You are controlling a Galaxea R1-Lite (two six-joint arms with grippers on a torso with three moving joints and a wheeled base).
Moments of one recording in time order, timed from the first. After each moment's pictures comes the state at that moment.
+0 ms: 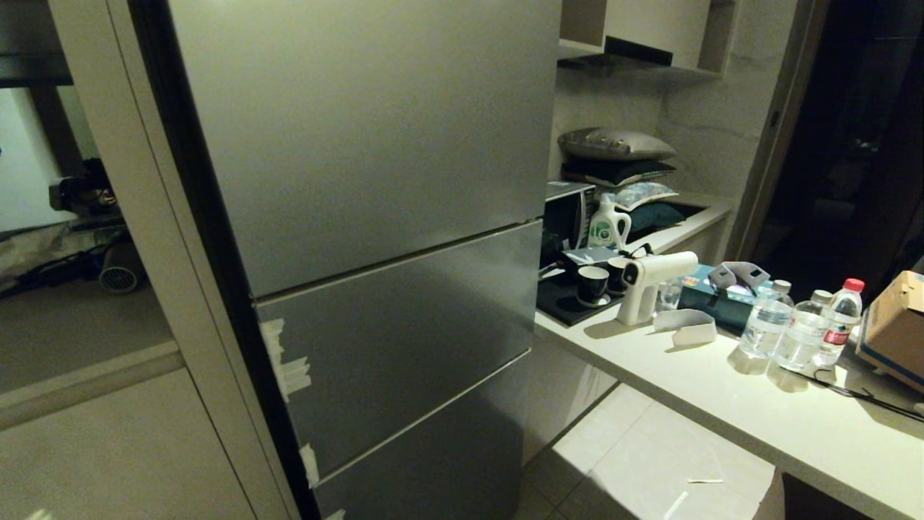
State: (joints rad) left arm 0.00 0.41 -0.29 -0.03 -0.12 -0.09; right arm 0.00 0.00 0.00 -0.08 0.00 0.01
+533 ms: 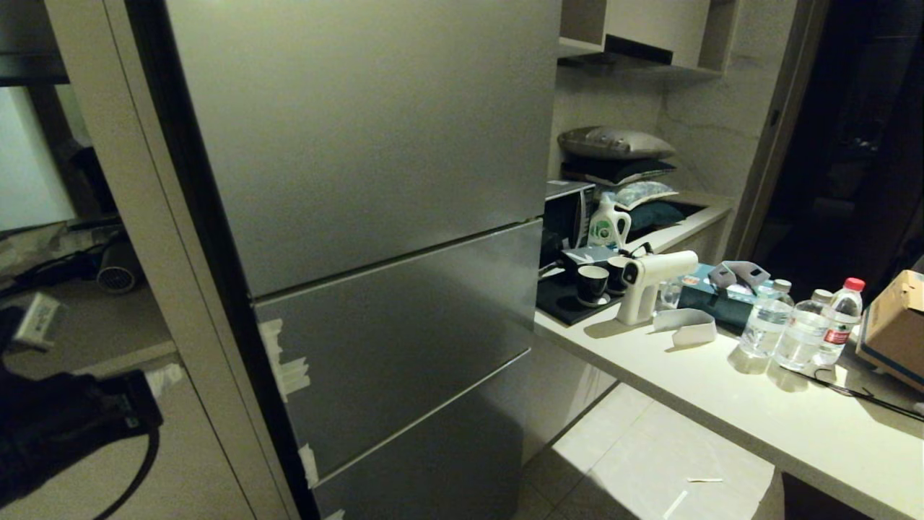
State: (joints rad) left arm 0.14 1.29 -0.39 -0.55 -0.12 -0.14; right arm 0.00 0.00 0.00 -0.08 -0.01 0.02
